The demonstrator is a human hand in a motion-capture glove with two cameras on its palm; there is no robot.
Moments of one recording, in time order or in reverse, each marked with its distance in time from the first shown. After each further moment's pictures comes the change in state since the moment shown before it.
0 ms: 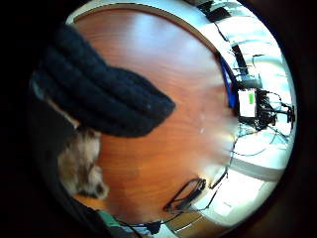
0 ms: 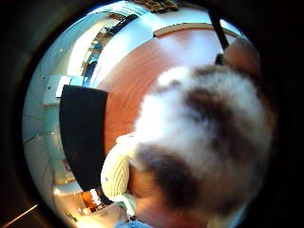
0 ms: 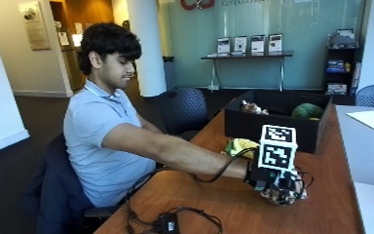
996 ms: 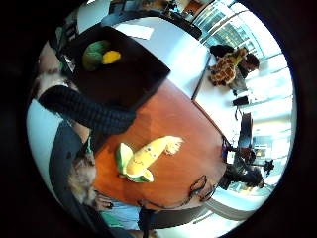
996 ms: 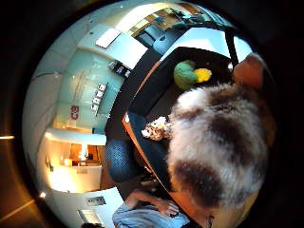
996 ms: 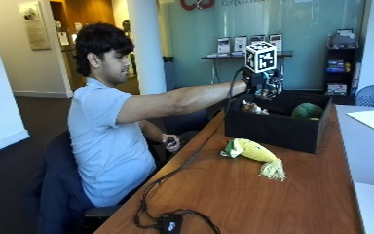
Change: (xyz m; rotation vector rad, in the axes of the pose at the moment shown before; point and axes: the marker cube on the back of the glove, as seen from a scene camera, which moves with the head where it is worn) arm -0.388 0.075 -0.149 0.106 -0.103 -0.568
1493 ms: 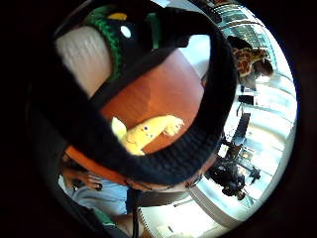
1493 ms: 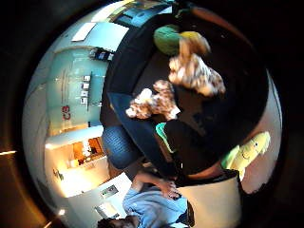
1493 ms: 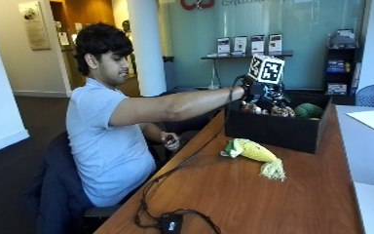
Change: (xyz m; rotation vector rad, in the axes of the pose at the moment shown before) arm 0.048 0.038 0.025 -0.356 0.077 0.021
